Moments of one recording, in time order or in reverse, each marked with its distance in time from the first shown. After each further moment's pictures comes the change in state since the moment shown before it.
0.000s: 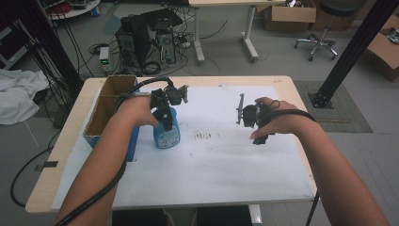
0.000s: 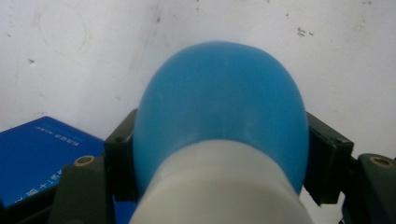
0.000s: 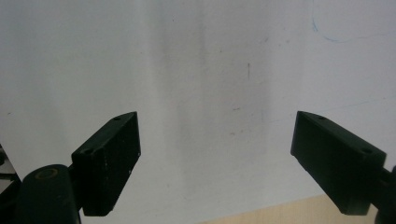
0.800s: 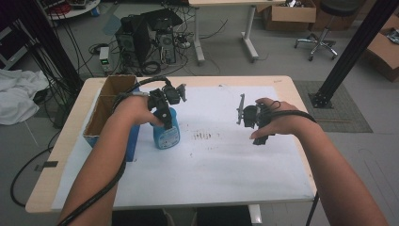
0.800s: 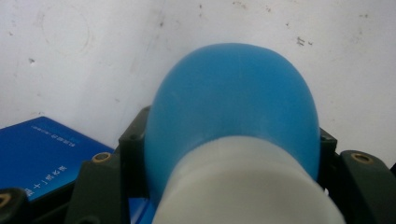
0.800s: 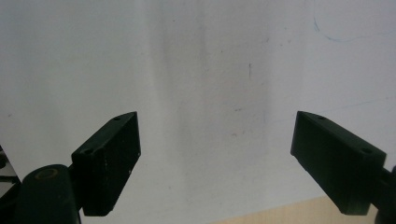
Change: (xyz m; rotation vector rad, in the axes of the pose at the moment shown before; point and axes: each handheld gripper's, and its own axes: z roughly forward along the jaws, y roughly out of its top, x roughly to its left) left arm 0.002 -0.005 0.000 -0.041 -0.010 -0.038; right arm 0.000 -0.001 0.001 -0.007 0.002 0.004
